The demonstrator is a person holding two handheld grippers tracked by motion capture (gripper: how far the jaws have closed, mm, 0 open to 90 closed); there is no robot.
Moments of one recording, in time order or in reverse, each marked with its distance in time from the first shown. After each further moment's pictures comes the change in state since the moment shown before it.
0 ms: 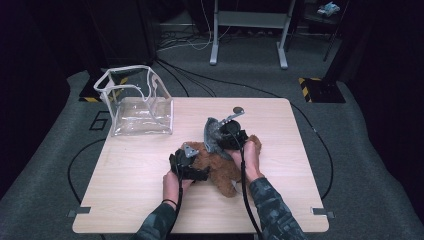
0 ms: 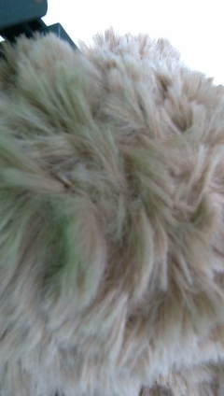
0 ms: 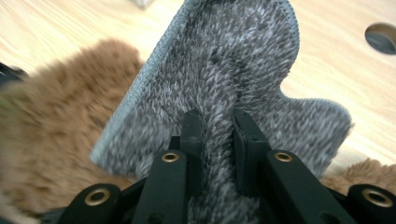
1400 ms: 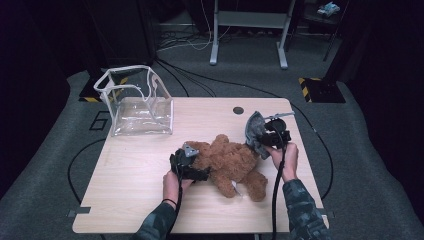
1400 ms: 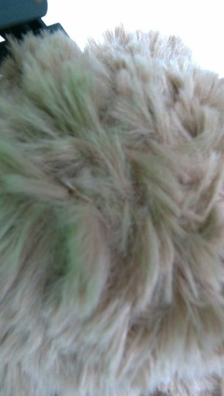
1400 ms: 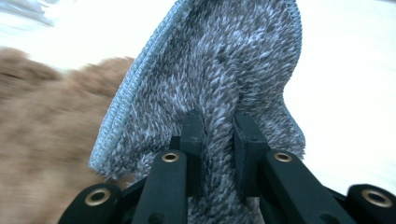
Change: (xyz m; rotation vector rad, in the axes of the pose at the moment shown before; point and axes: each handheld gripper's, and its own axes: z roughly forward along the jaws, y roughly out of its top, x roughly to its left) left arm 0.001 0.000 0.000 0.013 -0.027 -0.012; right arm -0.091 -0.045 -0.061 -0.083 -0.107 0.196
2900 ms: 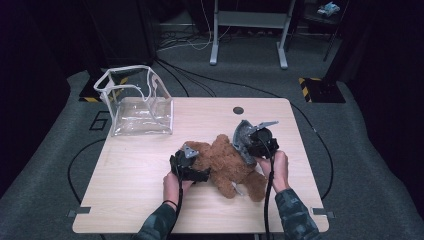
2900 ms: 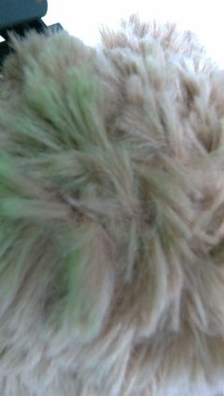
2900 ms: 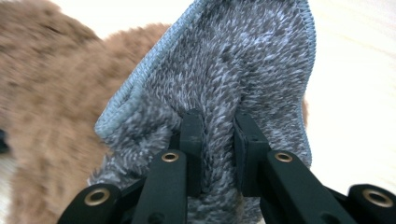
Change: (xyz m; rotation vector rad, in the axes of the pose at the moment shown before) left arm -0.002 -0.005 0.000 -0.012 0.002 -0.006; right arm 0.038 -0.021 0.005 0.055 -0.006 -0.097
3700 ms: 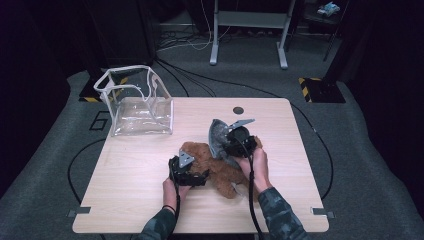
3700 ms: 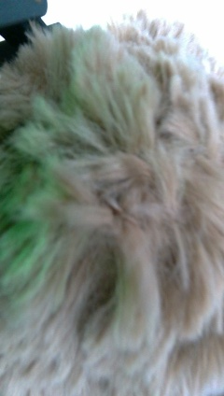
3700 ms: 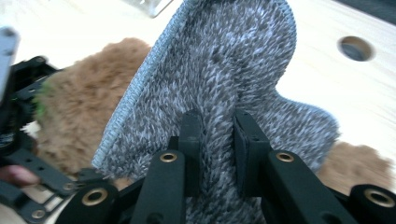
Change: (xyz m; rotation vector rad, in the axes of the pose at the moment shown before) left arm 0.003 -0.025 0.006 -0.156 -0.032 -0.038; right arm 0.068 0.032 0.000 -0.054 0.095 -0.126
